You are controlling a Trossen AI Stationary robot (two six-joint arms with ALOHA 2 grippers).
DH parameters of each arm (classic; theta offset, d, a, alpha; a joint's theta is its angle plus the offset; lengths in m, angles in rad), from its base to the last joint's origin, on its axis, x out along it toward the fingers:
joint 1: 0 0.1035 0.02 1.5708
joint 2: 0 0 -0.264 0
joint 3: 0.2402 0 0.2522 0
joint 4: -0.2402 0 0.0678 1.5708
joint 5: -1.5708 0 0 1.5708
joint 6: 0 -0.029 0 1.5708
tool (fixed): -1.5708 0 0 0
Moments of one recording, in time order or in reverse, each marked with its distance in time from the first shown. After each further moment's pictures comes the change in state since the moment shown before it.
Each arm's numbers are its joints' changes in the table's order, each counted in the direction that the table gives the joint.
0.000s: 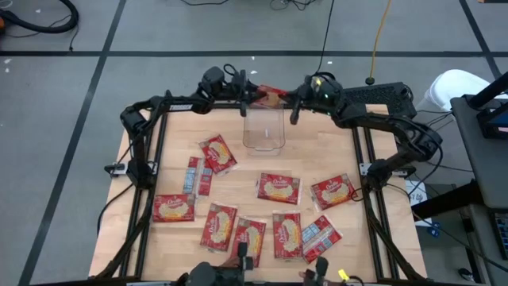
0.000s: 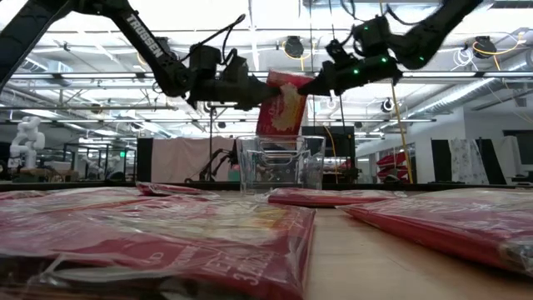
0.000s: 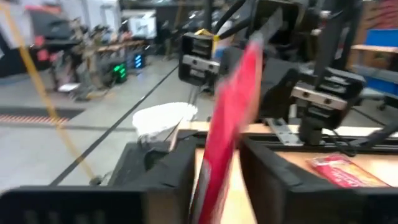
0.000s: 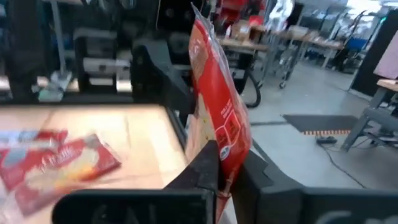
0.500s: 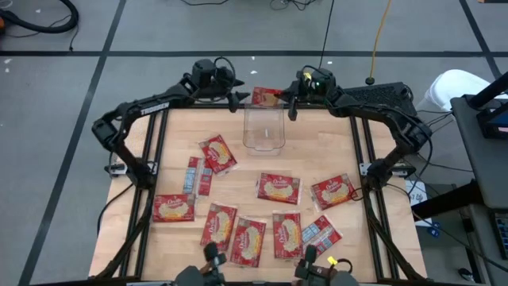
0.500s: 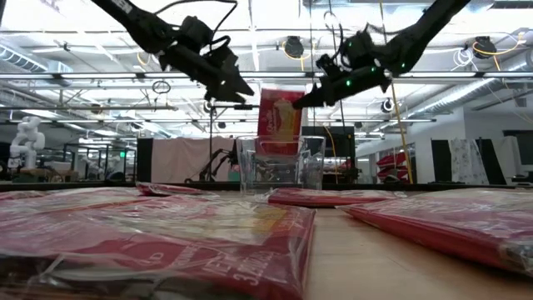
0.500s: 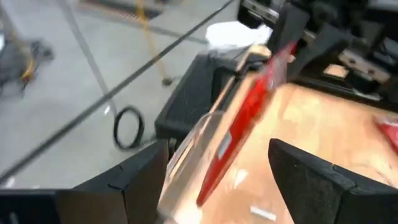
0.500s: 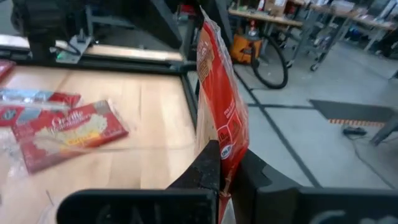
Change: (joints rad) left arm 0.011 0.302 0.000 -0.733 -0.387 -0.068; right arm -0.064 -0.137 0.136 -0.141 -0.158 0.104
